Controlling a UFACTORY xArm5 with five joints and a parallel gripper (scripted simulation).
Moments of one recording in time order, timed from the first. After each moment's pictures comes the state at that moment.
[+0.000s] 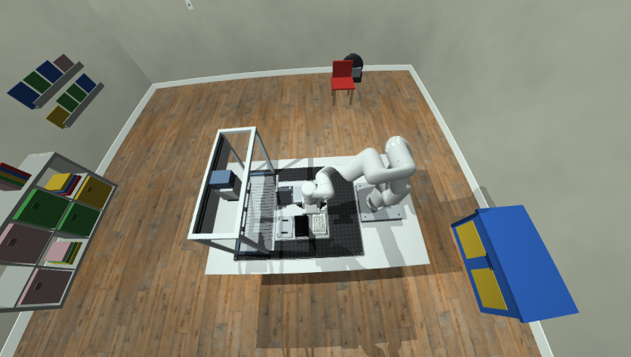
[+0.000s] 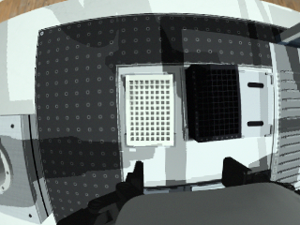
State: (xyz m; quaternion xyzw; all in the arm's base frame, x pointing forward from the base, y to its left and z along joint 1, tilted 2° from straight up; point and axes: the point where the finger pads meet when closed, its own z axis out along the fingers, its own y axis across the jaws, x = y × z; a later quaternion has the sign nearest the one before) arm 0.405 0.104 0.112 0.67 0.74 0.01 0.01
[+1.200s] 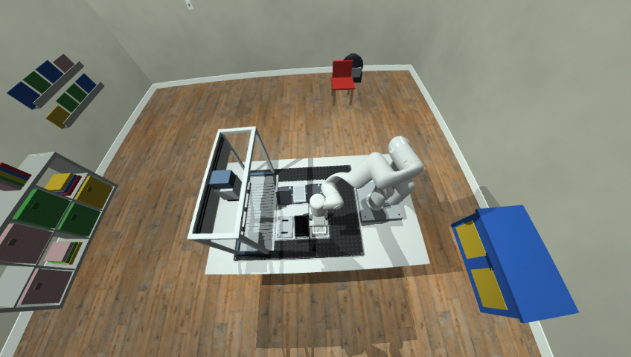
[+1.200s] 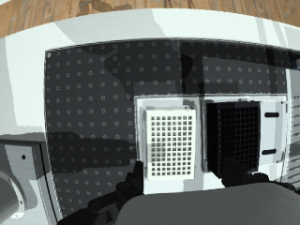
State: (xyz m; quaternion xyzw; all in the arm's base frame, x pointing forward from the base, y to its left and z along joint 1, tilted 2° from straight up) arm 0.363 0.162 0.104 0.67 0.74 0.01 0.00
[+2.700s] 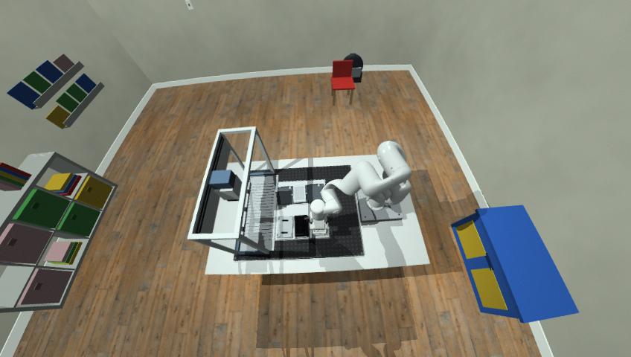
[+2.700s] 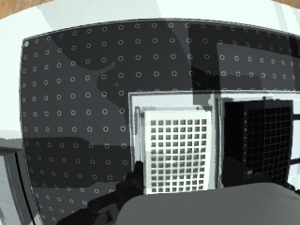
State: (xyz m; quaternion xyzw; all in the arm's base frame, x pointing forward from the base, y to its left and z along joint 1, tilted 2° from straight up) arm 0.364 0.164 0.039 0.67 0.74 0.01 0.00
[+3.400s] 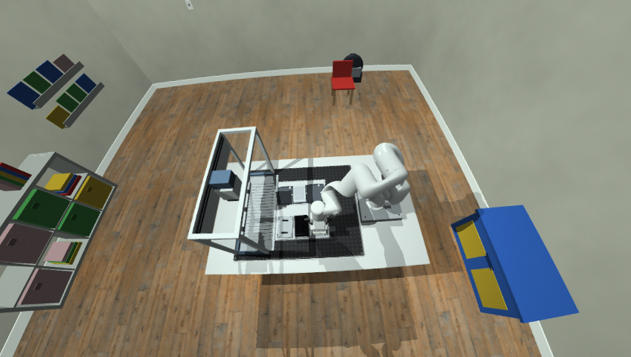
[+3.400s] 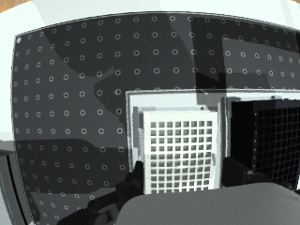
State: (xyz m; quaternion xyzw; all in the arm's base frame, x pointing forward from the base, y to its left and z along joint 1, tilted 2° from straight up) arm 0.364 0.164 0.021 0.67 0.74 0.01 0.00
